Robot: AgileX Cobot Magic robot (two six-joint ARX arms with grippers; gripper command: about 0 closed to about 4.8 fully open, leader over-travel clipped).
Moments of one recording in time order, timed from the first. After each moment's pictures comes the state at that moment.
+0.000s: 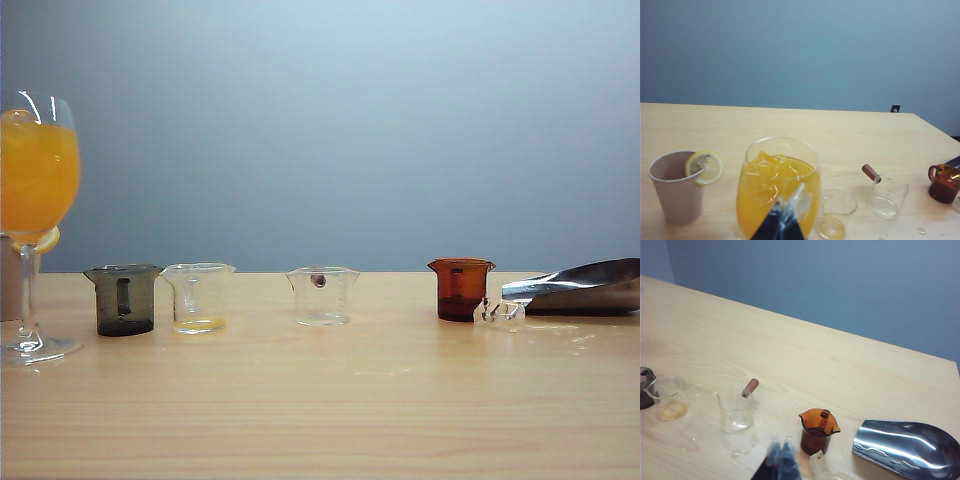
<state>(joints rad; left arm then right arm) -0.22 0.00 0.25 -0.16 0.02 -0.08 0.66 0.51 0.57 -0.16 0.29 -0.08</state>
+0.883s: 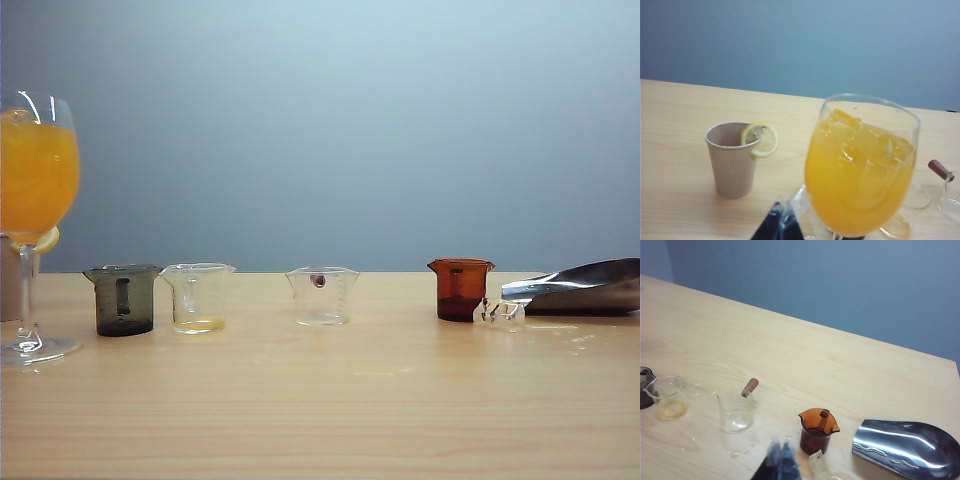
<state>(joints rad) -0.07 0.00 0.02 0.07 0.00 -0.08 0.66 0.51 0.57 -0.16 0.29 -0.08</state>
